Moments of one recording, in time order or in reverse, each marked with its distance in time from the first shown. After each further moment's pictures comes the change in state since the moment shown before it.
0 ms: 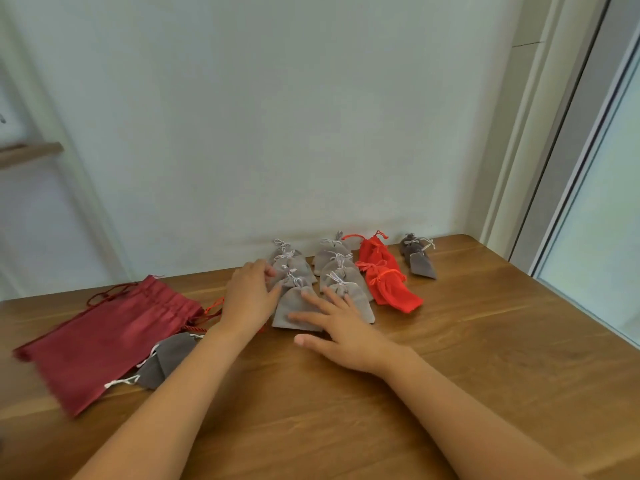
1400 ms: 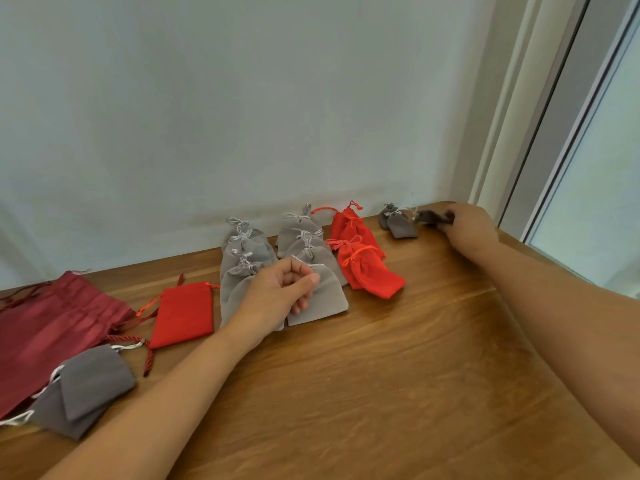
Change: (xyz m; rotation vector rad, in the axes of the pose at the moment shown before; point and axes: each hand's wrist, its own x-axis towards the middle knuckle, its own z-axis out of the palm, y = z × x) left_hand -0.007 0.056 0.066 -0.852 -0.430 -0.096; right_hand -0.019 0.222 -0.123 -0.208 0.471 0.823
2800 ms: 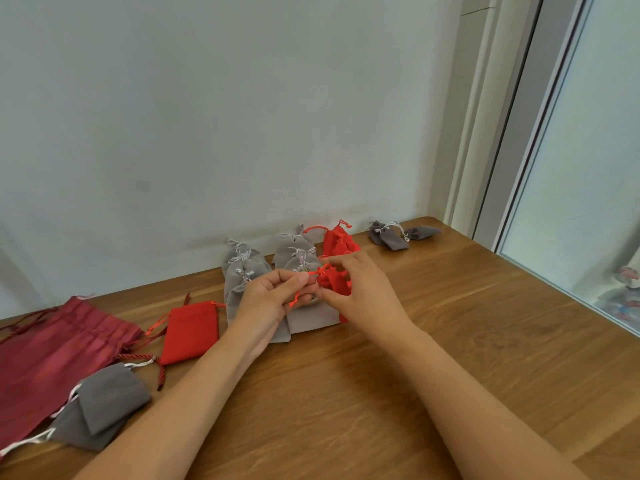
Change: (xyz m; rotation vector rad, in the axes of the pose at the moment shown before) left_hand -0.007 0.020 -0.002 -0.575 0.022 -0.053; right_hand -0.164 -0.130 0.000 0.504 -0.030 -0.377
